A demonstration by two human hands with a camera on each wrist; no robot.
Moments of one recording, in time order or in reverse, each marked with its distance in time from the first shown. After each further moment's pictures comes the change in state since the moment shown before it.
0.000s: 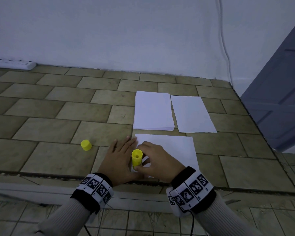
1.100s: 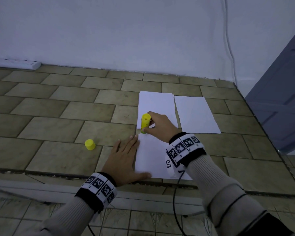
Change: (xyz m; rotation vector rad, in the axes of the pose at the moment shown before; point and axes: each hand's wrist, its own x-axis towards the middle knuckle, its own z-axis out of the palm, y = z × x) left_hand 0.001 0.011 -0.018 0.065 -0.142 -0.085; right_hand 0.078 0.043 -0.039 0.062 0.133 0.138
